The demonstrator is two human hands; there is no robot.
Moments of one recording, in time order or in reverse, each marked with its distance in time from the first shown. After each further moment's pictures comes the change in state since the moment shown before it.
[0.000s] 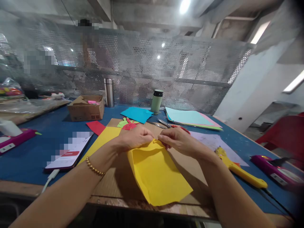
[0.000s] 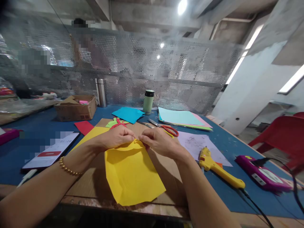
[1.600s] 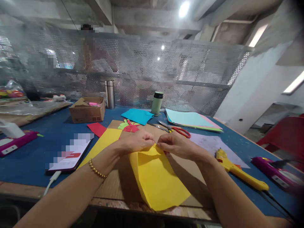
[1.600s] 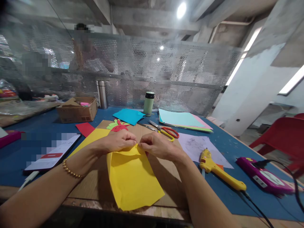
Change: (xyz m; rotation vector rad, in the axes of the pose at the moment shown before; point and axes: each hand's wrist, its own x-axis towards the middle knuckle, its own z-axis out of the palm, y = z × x) left_hand 0.001 -0.001 0.002 0.057 -0.038 0.005; right_hand 0.001 0.001 0.007 0.020 -0.117 0.087
